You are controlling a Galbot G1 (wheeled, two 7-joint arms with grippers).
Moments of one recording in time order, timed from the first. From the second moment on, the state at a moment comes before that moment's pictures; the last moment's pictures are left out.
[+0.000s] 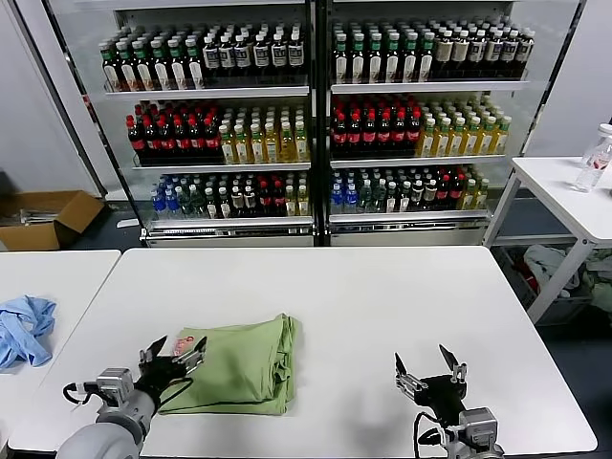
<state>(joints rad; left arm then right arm) 1.46 -1.14 -0.61 -2.06 -0.50 0.55 -0.12 -1.63 1.16 0.44 2.29 0.25 -0.45 0.23</state>
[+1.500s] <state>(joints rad) 1.51 -1.01 -1.00 -2.15 -0.56 0.58 0.03 -1.57 1.15 0.42 2.27 0.23 -0.44 0.22</state>
